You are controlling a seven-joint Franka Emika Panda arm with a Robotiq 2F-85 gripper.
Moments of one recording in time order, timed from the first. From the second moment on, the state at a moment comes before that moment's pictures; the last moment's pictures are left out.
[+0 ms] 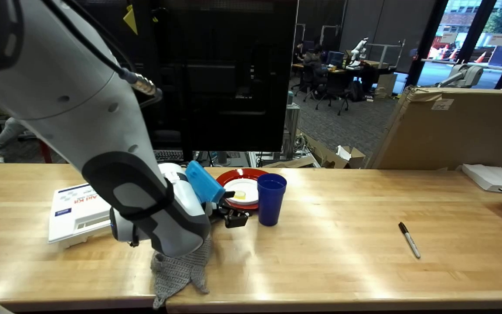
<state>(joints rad) 0.06 -0.16 0.05 -2.77 -2.33 2.30 -0.29</state>
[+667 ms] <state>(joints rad) 0.05 -0.16 0.05 -2.77 -2.35 2.21 -0.30</state>
